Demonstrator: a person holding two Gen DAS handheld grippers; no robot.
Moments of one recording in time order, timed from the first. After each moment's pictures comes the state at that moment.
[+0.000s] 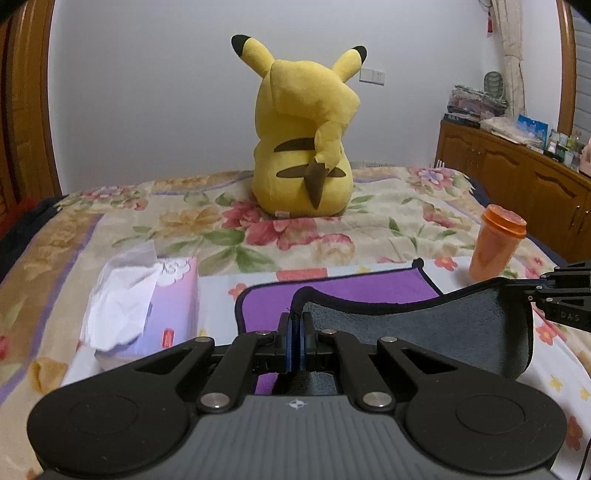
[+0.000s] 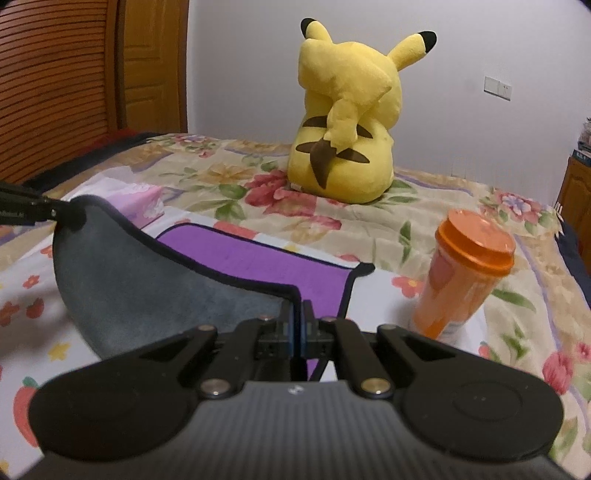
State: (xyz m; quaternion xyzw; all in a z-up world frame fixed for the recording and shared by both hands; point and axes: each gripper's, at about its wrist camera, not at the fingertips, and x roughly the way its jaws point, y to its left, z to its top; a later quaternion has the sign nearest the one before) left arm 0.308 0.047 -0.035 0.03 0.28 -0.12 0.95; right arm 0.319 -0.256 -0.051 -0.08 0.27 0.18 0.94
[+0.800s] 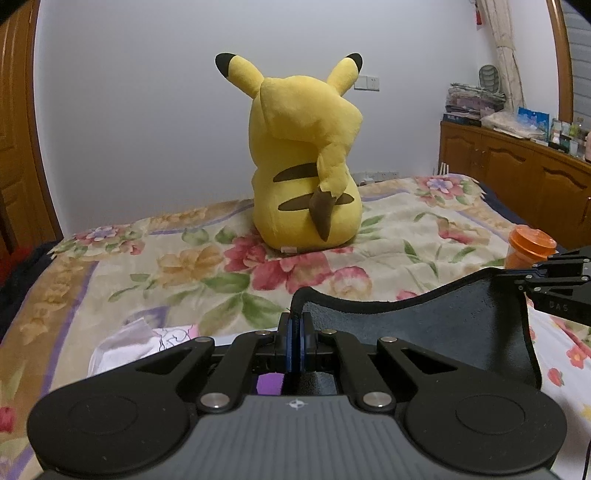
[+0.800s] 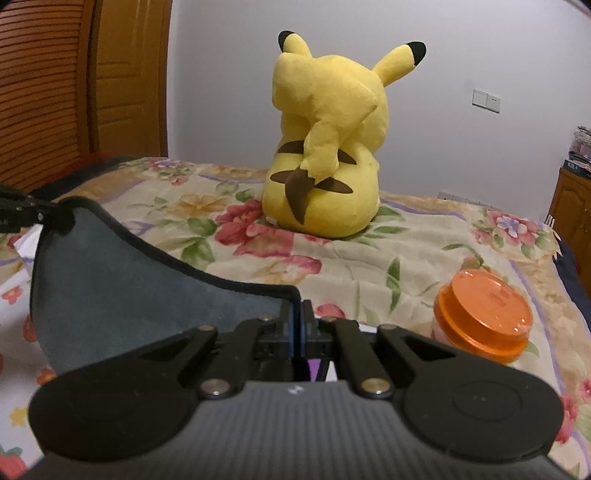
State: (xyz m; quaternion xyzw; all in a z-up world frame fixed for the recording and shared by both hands) left arm 0.371 0.034 -0.019 0.07 0.25 -0.12 0.96; right arm 0.384 -0.251 -0.046 -0.08 0.24 0.16 0.95
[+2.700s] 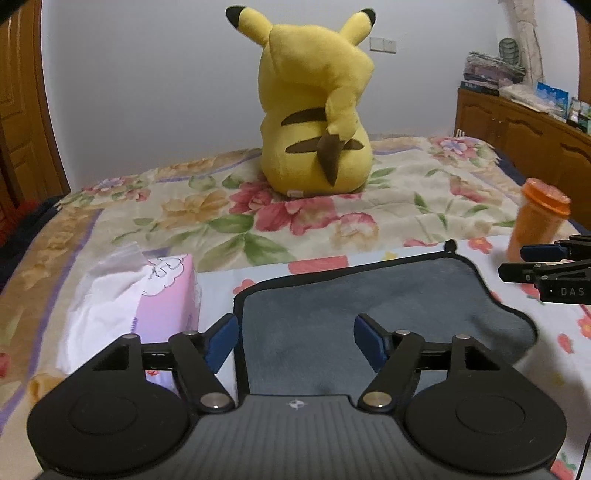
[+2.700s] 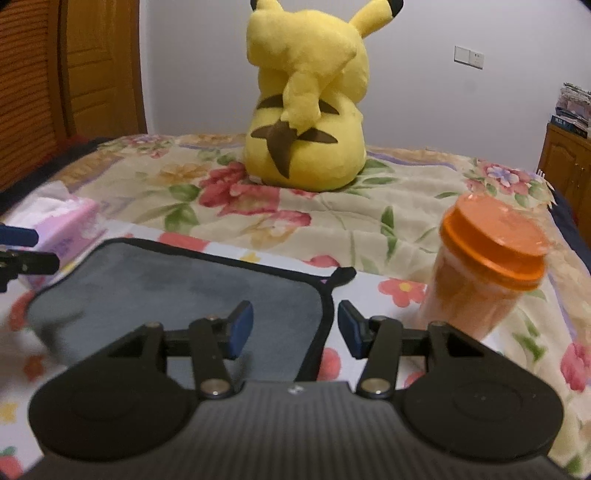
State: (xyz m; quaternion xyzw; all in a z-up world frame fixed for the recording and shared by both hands) left arm 0.353 0.028 -0.050 0.06 0.32 -0.09 0.94; right arm 0.381 -0.254 -0.071 -0.04 0.30 0.13 0.94
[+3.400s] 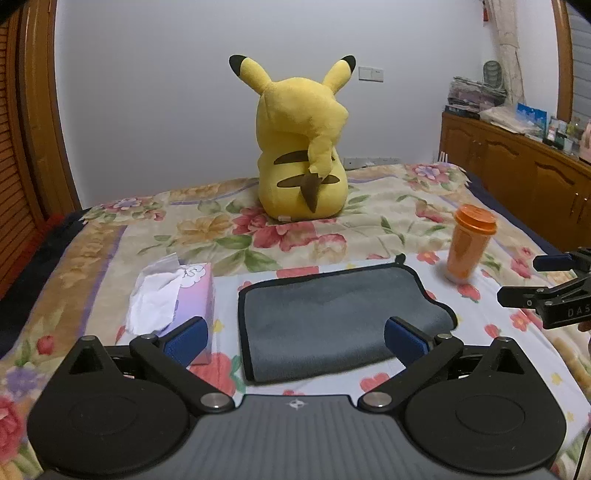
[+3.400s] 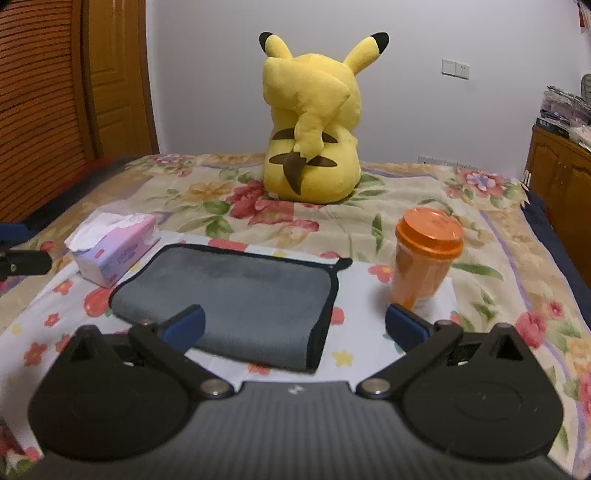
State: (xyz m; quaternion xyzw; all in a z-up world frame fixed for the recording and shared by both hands) left arm 0.233 0.030 0.022 0.05 0.29 -0.10 0.95; right arm 0.278 -0.264 -0.010 -0.02 0.29 0.13 0.95
